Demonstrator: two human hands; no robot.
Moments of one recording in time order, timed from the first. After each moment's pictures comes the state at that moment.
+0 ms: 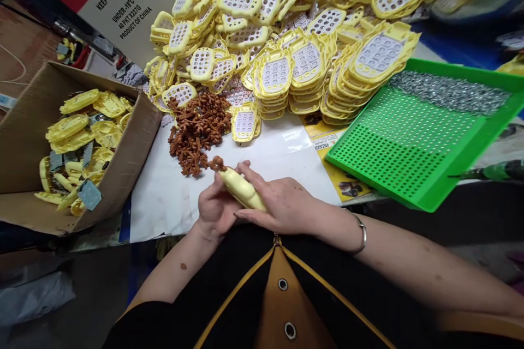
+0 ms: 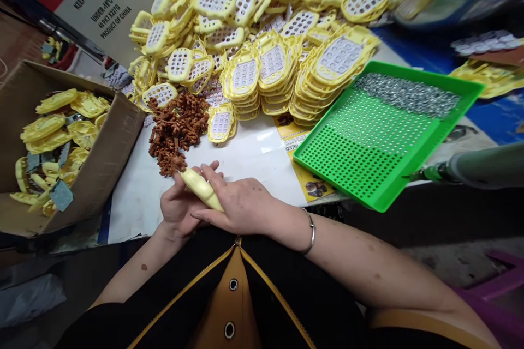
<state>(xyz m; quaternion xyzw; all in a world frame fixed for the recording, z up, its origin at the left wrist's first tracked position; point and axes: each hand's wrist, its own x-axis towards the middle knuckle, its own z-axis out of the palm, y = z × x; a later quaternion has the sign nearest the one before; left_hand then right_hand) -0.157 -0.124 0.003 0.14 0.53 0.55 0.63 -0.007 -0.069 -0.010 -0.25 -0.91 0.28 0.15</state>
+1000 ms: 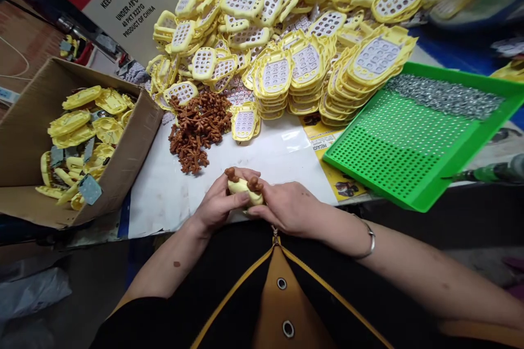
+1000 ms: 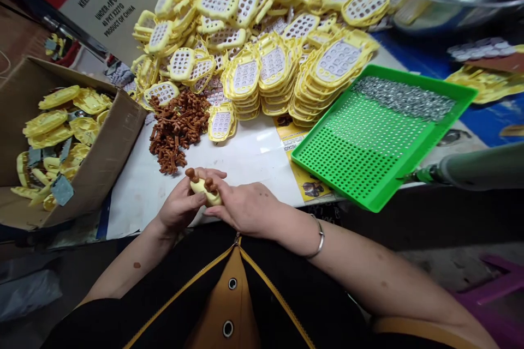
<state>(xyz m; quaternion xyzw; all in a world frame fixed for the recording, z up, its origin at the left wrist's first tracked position) -0.162 -0.128 0.007 0.38 0.53 0.45 0.61 0.010 -0.074 -0.020 -0.22 -0.91 0.30 0.18</state>
